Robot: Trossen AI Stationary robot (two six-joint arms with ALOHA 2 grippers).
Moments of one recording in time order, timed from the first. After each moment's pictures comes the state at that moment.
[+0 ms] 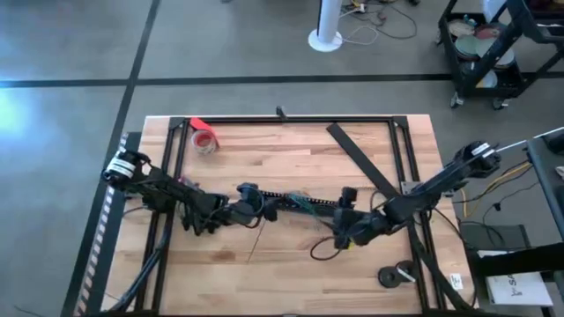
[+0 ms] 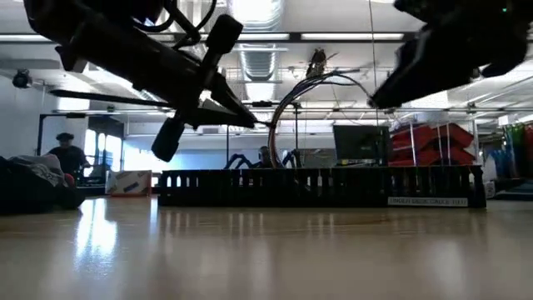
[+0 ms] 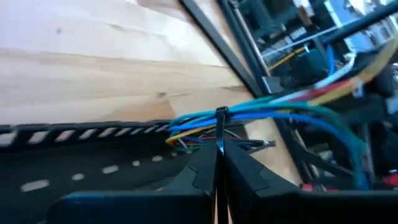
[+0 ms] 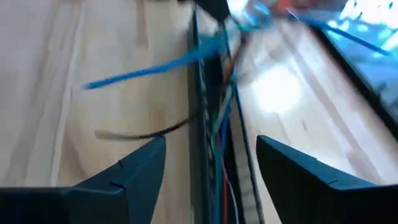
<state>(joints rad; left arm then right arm) -0.29 1.62 0.69 0.46 -0.67 -1.30 0.48 1.50 0.69 0.04 0.68 0.18</state>
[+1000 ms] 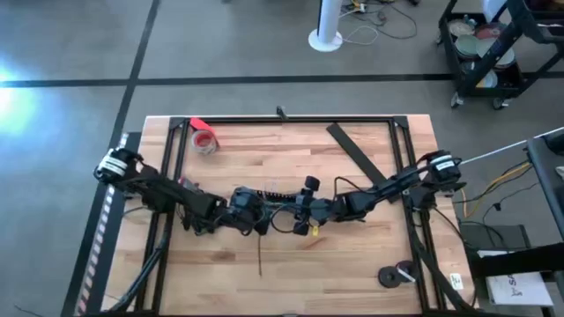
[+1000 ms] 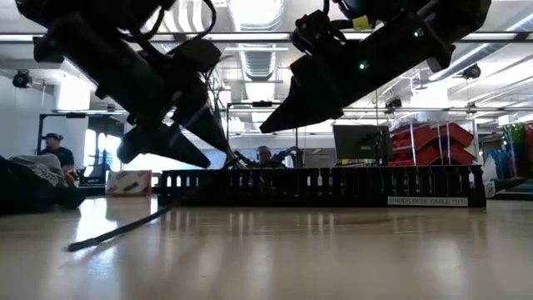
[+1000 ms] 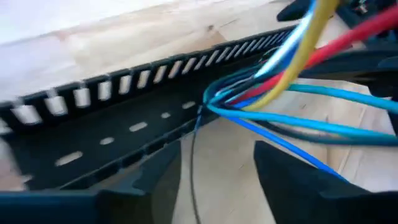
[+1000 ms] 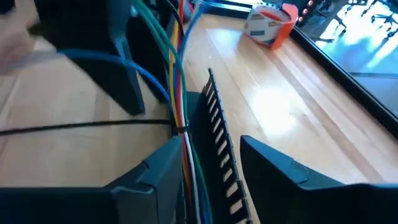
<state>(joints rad) -0.32 1.51 0.69 0.02 -0.53 -1.11 0.22 1.85 0.86 0.43 0.51 0.04</state>
